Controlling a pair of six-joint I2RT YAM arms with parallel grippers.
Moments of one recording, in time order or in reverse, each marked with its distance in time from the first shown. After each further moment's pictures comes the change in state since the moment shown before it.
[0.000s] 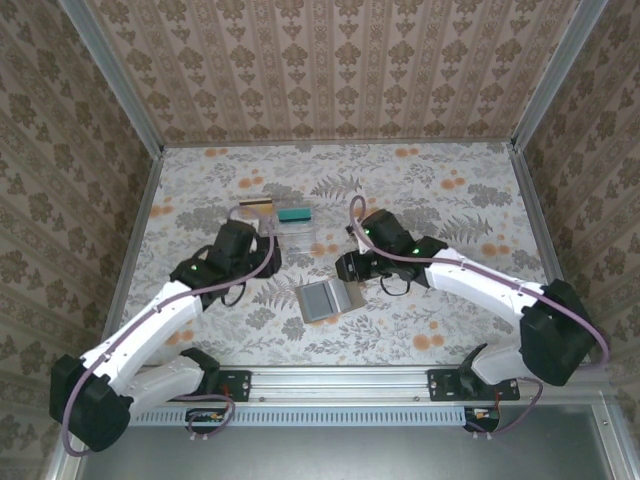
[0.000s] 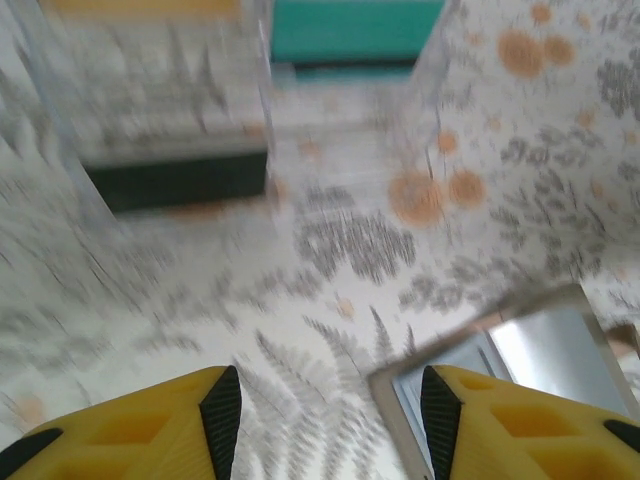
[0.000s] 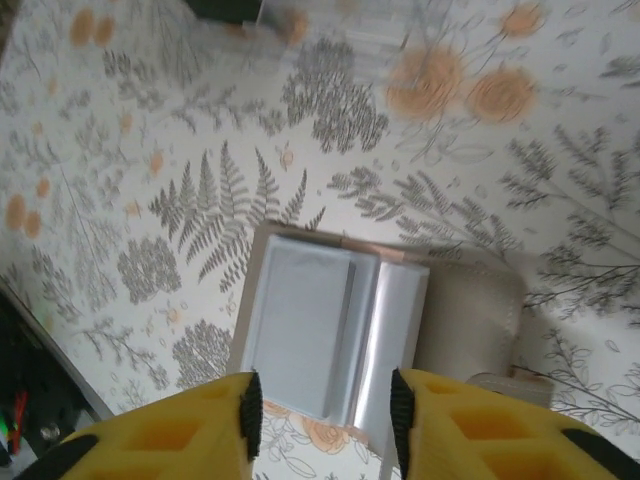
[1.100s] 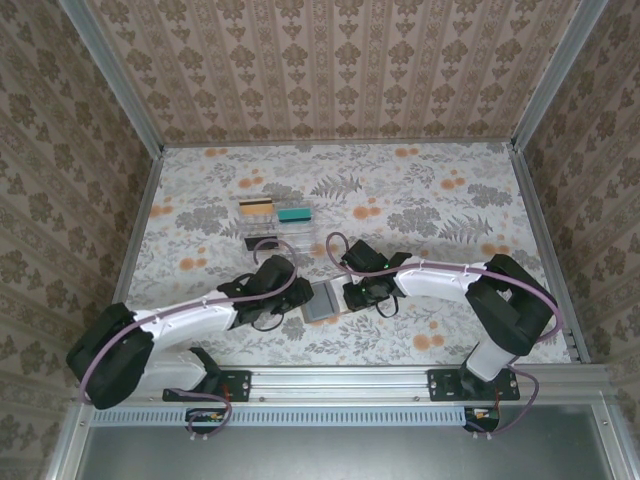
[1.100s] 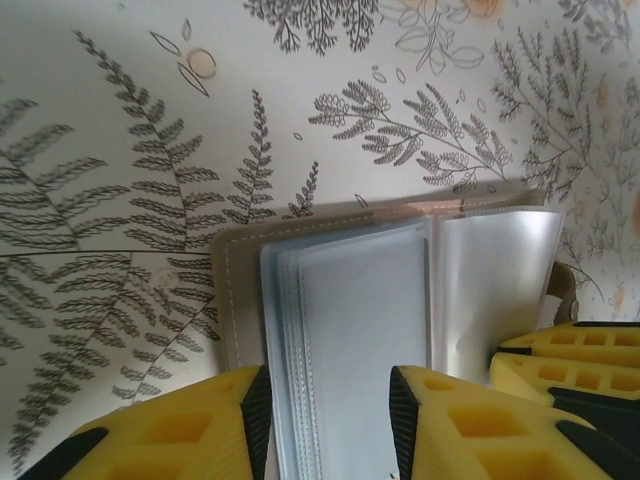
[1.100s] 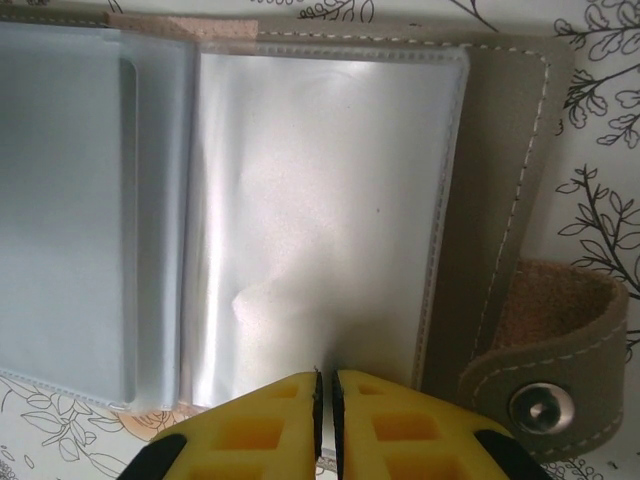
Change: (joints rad) left arm -0.236 0.243 -0.246 0.437 0.109 -0.589; right arm 0.087 0.221 -0.082 -0.015 0.121 0.013
